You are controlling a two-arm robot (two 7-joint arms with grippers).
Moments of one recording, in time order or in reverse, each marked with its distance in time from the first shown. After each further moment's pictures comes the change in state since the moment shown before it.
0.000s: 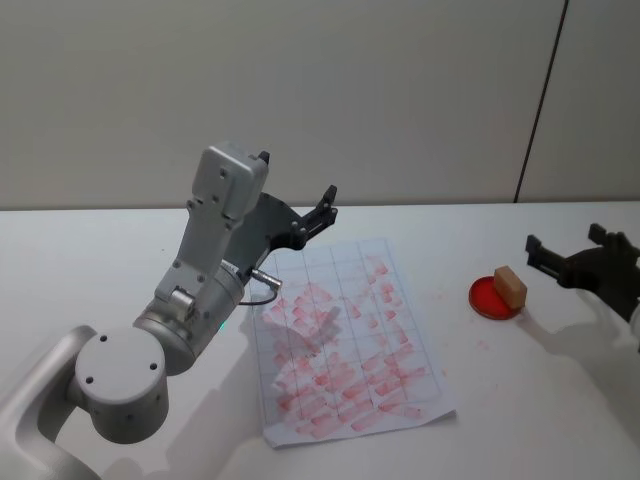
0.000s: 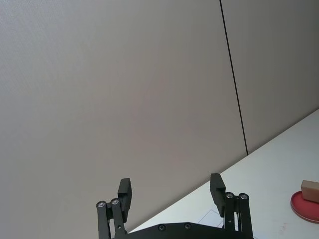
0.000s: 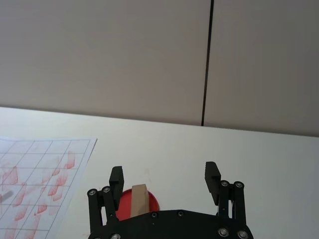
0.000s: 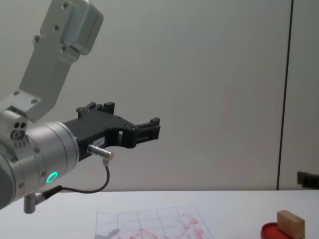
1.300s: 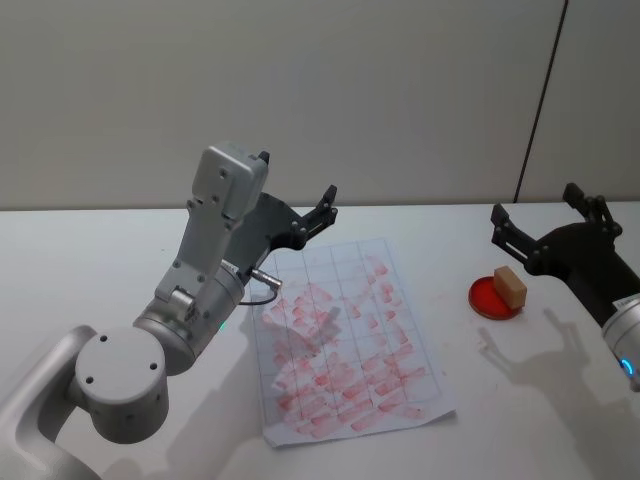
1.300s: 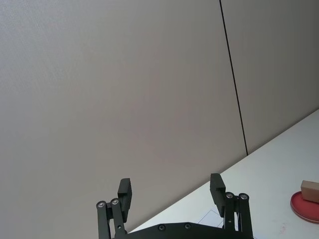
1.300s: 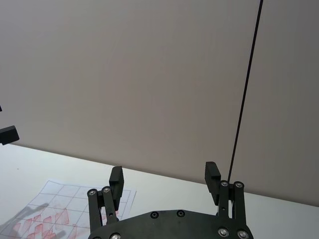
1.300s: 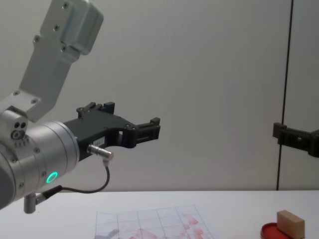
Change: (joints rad) left arm 0.000 0.000 0.000 0.000 0.000 0.000 0.000; right arm -0.129 -0.020 -0.062 -0.211 -0.102 -0.226 -0.076
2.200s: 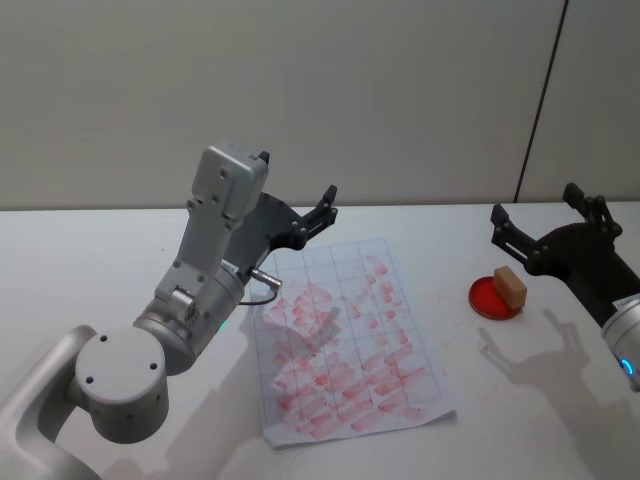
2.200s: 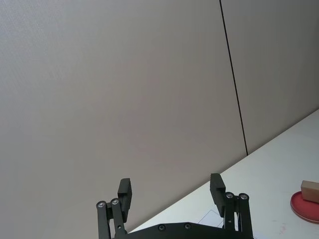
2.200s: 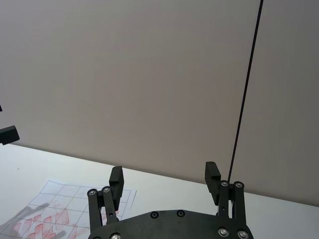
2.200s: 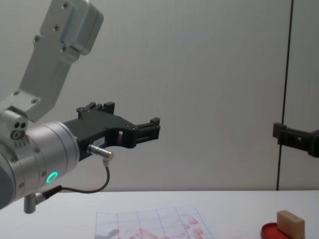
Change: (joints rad) left arm 0.000 0.000 0.000 0.000 0.000 0.000 0.000; right arm 0.000 0.000 0.000 -0.001 0.000 0.000 0.000
